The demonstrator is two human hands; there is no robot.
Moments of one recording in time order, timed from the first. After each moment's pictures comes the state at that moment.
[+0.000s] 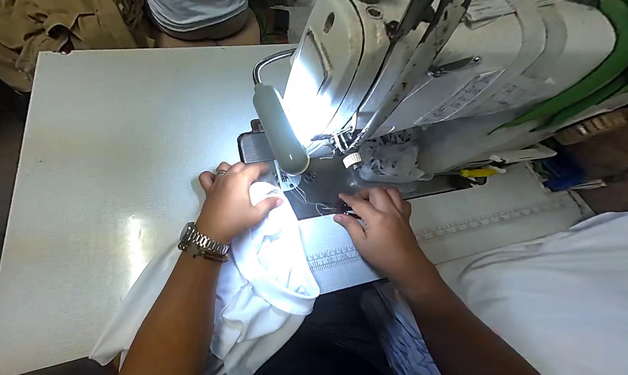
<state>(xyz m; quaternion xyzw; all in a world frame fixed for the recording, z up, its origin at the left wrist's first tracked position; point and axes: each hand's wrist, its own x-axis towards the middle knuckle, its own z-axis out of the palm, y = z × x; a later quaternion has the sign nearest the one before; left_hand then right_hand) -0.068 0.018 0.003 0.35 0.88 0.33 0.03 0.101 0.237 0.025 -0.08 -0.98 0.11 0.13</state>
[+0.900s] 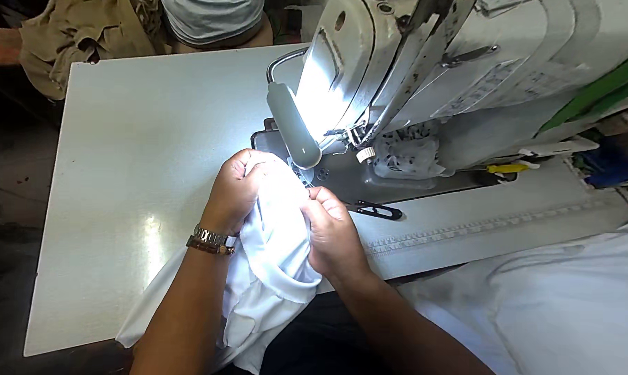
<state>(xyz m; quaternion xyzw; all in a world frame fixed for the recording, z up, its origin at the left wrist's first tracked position) -0.051 0.014 0.047 0.13 0.67 0.70 0.19 0.056 0.125 0.027 -0.22 -0.61 0.75 0.16</state>
